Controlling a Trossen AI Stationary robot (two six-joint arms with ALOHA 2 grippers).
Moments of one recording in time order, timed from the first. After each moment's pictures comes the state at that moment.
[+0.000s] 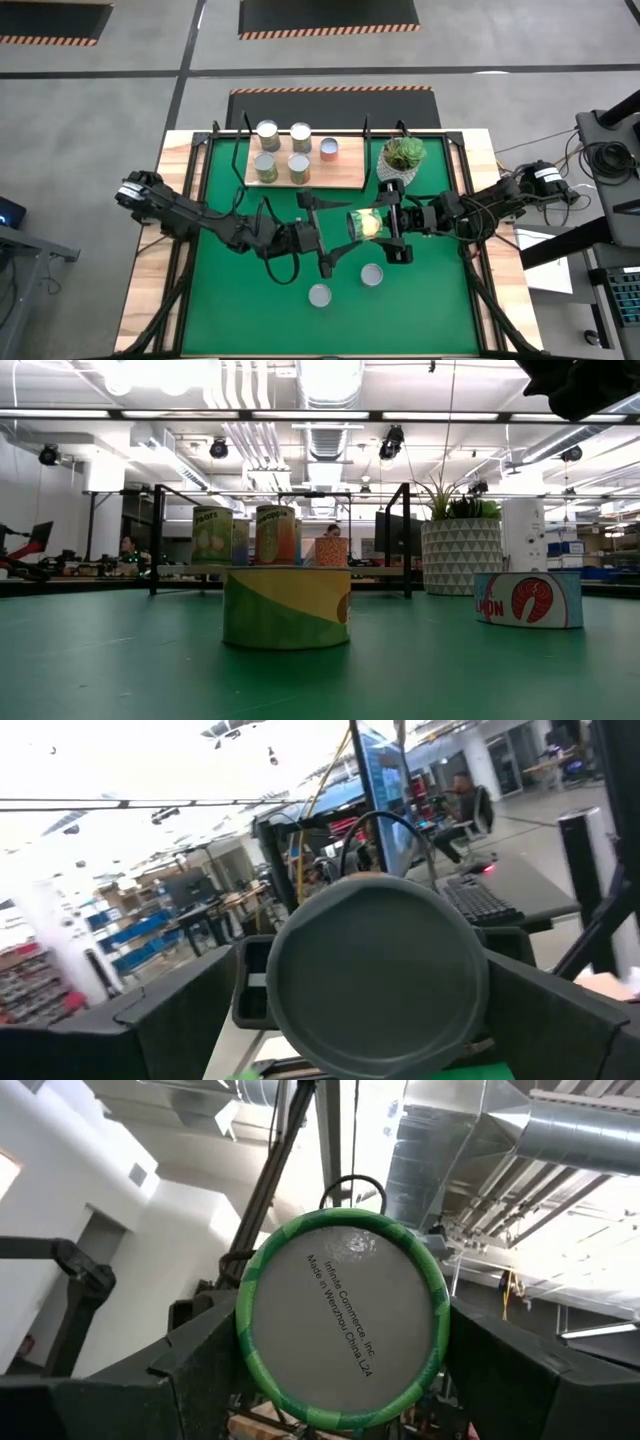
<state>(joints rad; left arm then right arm) -0.35 1.63 1.31 0.53 -0.58 0.47 0.18 1.40 0.57 1.53 -0.15 -0.29</state>
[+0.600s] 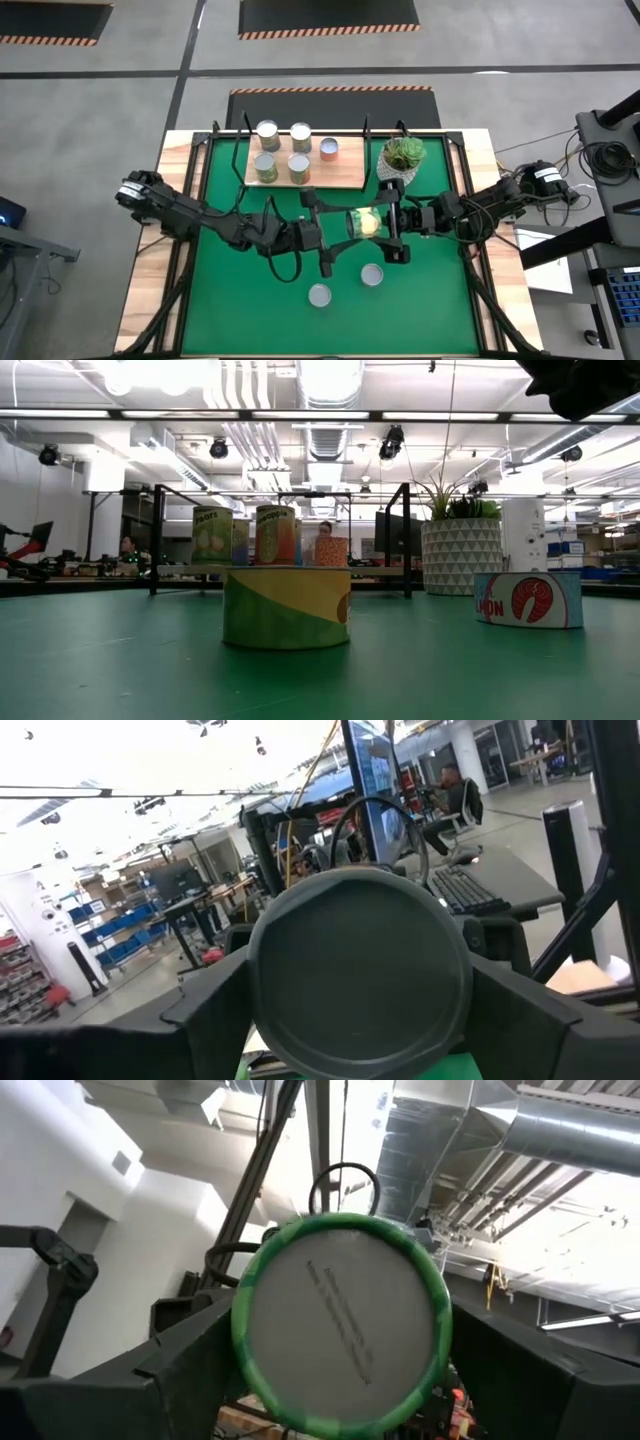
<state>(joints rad) -0.34 1.63 1.31 0.49 -0.54 0.44 0.18 1.40 0.57 1.52 -0.10 -0.32</state>
